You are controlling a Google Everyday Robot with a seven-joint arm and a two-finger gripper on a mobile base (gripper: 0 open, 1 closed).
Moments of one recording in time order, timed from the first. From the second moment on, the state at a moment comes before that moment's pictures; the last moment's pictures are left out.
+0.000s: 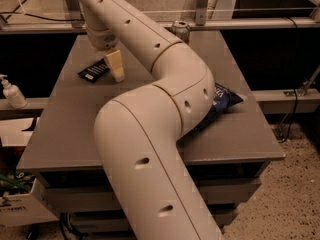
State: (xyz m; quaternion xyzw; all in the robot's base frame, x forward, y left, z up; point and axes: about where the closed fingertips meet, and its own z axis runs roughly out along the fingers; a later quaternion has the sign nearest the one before) arm 0.746 0.157 0.820 -0.89 0.44 -0.04 0.07
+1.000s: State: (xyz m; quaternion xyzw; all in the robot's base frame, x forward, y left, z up) arm 0.738 0.154 0.822 -0.90 0.42 -0.04 0.04
